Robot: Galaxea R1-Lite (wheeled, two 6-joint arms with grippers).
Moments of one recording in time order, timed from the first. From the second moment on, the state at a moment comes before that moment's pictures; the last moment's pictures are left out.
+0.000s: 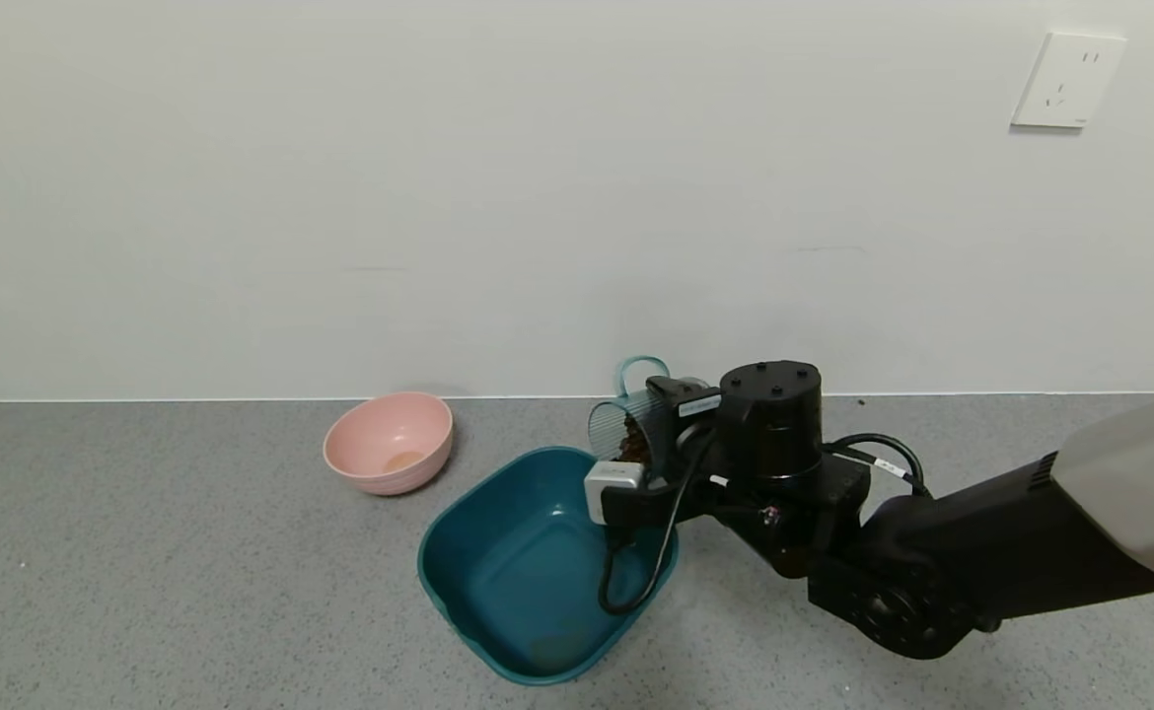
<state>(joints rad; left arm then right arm) 0.00 0.00 0.00 0.00 0.00 0.00 0.71 2.09 -1.10 -0.78 -0.31 -1.49</state>
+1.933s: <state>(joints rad) 0.00 0.00 0.00 0.00 0.00 0.00 0.77 2.12 -1.02 -0.94 -0.39 -1.81</state>
